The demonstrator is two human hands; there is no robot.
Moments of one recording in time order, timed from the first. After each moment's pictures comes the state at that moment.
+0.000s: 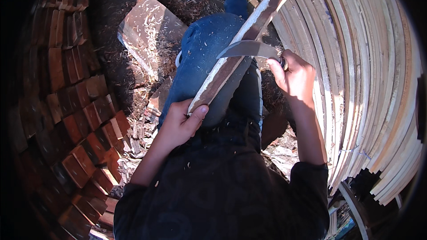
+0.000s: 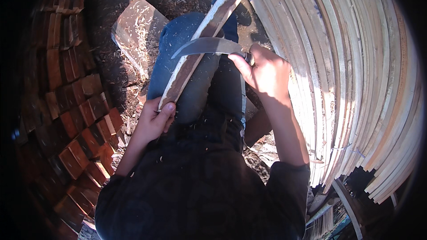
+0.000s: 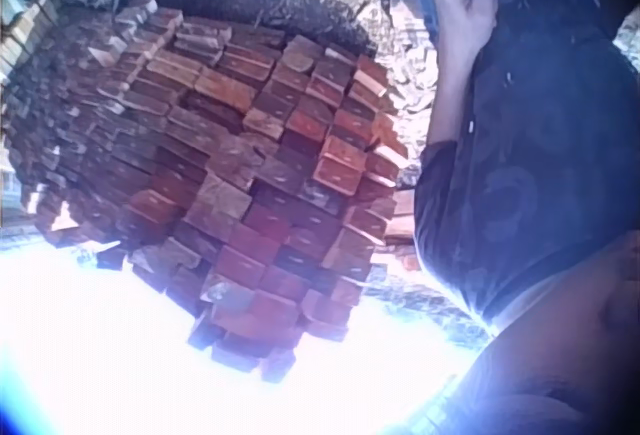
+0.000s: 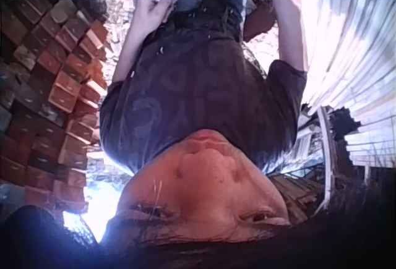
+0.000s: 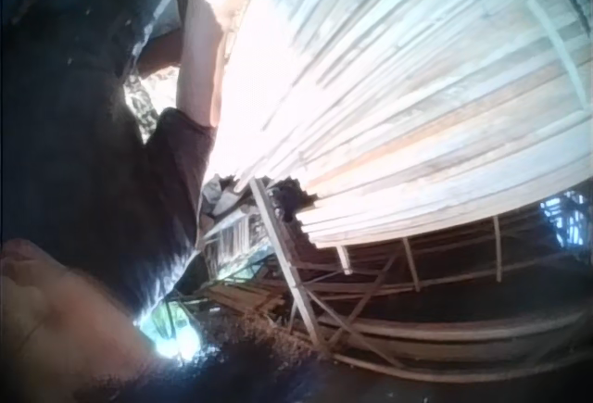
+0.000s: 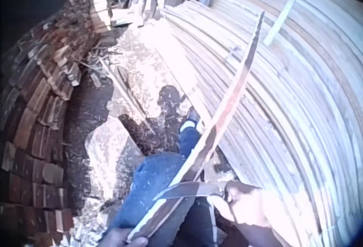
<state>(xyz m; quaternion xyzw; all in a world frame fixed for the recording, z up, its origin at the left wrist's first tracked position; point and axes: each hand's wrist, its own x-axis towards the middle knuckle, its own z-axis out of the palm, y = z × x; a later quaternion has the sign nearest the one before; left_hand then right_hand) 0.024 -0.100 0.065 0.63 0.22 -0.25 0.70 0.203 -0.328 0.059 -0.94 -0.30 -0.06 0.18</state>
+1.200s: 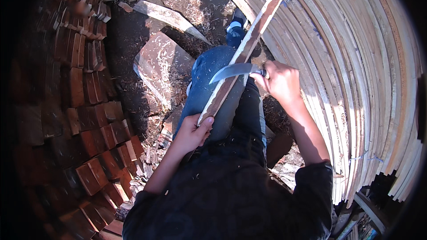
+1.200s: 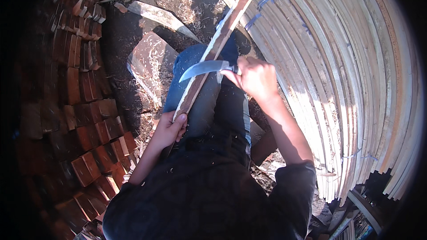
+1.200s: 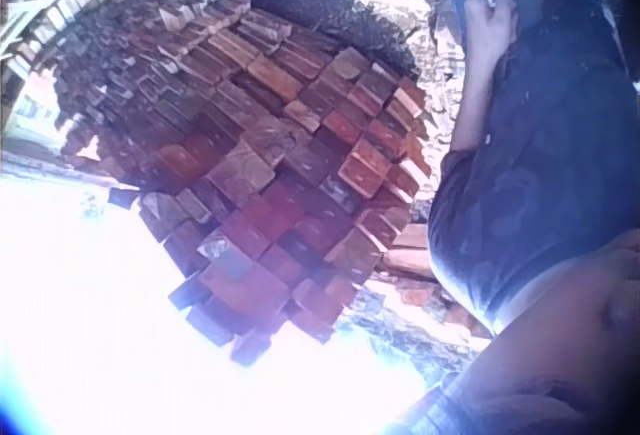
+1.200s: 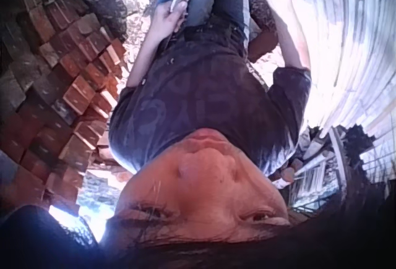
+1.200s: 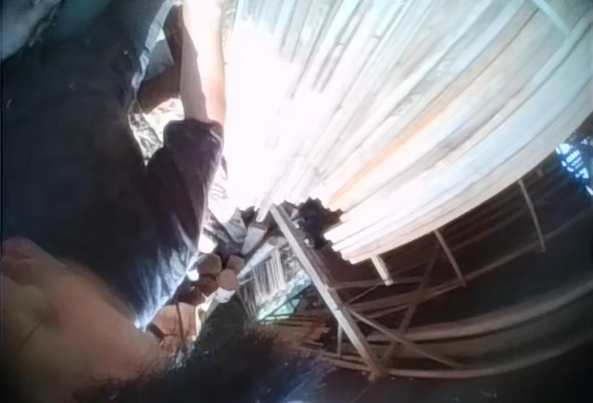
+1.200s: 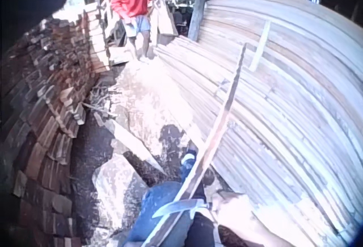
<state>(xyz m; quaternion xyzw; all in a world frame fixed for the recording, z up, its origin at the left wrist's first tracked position) 0.023 -0.104 0.059 0.63 0.22 -0.22 0.72 0.220 -0.317 0.067 -0.91 -0.38 -0.12 0.13</state>
